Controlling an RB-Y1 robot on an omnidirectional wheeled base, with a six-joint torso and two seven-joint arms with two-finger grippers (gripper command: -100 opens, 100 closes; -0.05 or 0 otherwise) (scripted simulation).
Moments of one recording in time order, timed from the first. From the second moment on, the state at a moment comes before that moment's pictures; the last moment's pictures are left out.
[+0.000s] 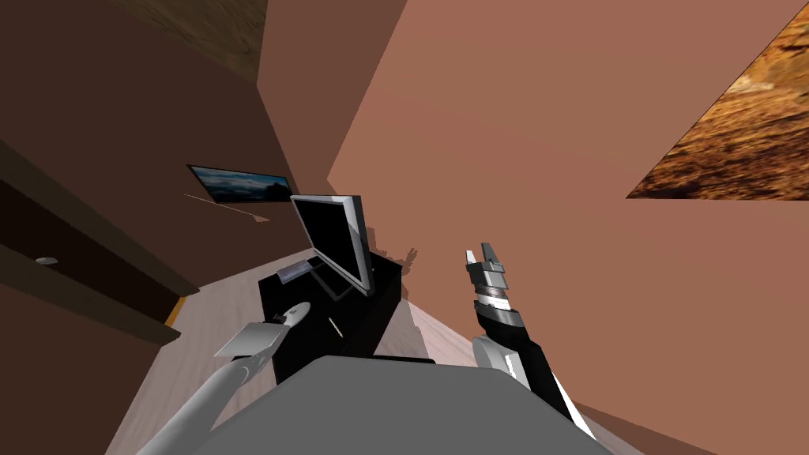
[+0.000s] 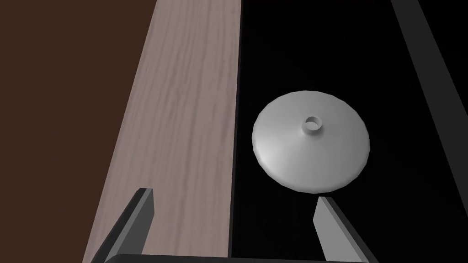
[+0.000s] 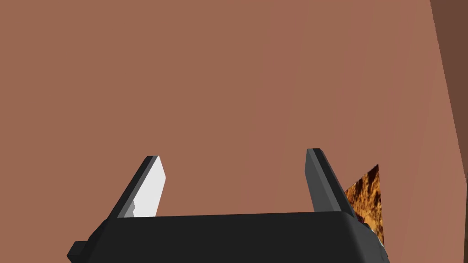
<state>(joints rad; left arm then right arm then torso) 0.08 0.48 0.43 -1.11 2.76 -0.70 -0.64 0.52 -0.01 0.07 -2.38 -0.05 -0.38 0.09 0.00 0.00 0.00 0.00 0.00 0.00</state>
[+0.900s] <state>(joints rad) 0.07 0.51 0.47 -0.96 3.05 -0.72 -0.73 0.52 -0.01 0.07 -2.38 -0.05 -0.38 0.09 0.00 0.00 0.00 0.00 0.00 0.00</state>
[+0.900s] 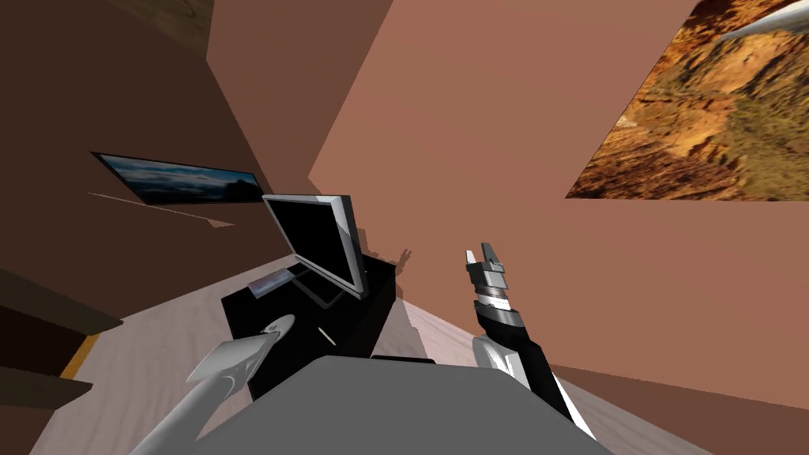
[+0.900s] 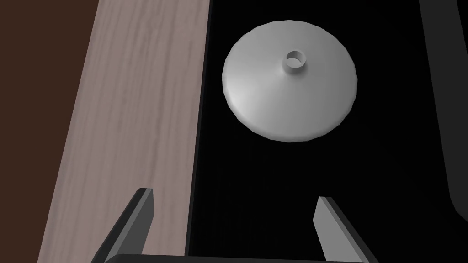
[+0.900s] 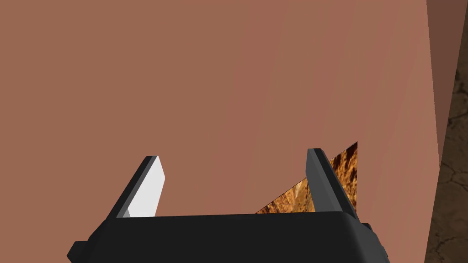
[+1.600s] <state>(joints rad) 0.06 0.52 0.50 -0.84 3.24 -0.74 -0.79 0.52 -0.01 0.07 -2.38 -0.05 -0.38 0.09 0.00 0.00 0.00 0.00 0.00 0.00</state>
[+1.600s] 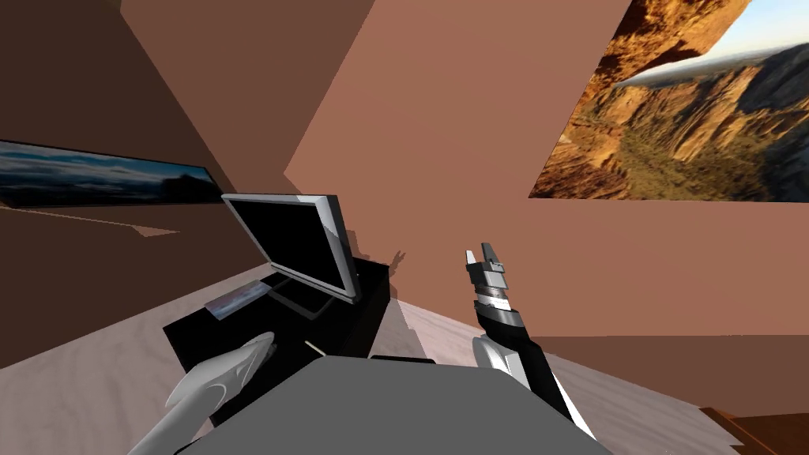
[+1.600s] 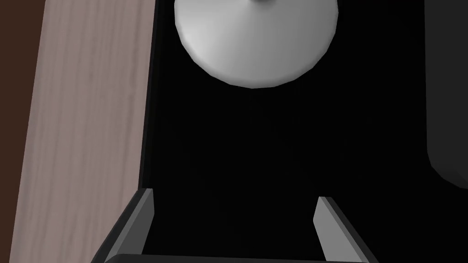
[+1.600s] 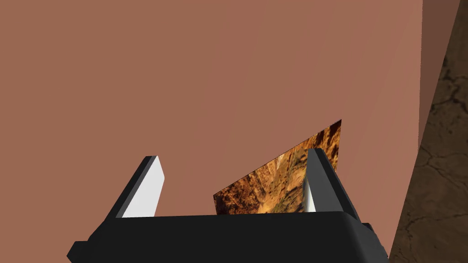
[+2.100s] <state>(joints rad) 0.05 0.54 0.53 -0.71 3.39 -0.74 -0.86 0.52 -0.01 0.07 -2.38 -0.05 -0.38 0.09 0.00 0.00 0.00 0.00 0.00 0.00</state>
